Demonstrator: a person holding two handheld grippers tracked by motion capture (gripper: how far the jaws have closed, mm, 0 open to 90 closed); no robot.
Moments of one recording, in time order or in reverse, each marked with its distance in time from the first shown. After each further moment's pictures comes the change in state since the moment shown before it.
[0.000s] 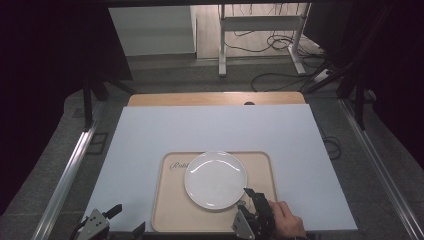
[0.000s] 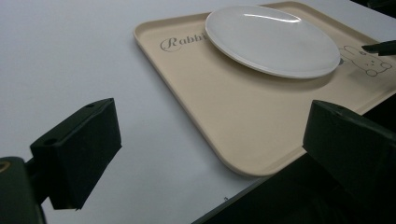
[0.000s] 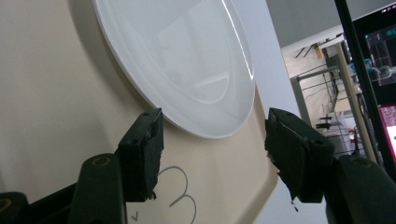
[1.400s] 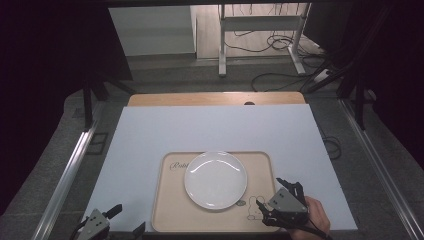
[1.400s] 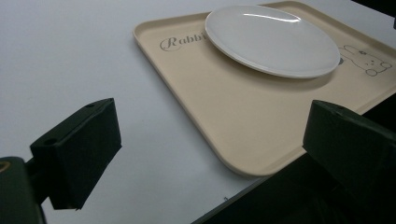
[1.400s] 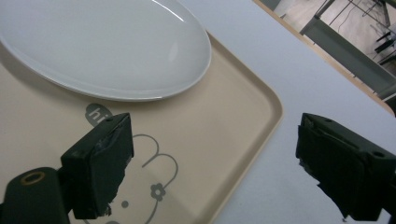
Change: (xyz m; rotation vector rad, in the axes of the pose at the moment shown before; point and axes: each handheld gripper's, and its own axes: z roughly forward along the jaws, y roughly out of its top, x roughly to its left) left arm 0.000 0.000 0.000 0.001 0.000 0.000; right arm -0.050 -0.061 -0.017 -0.030 0.079 0.563
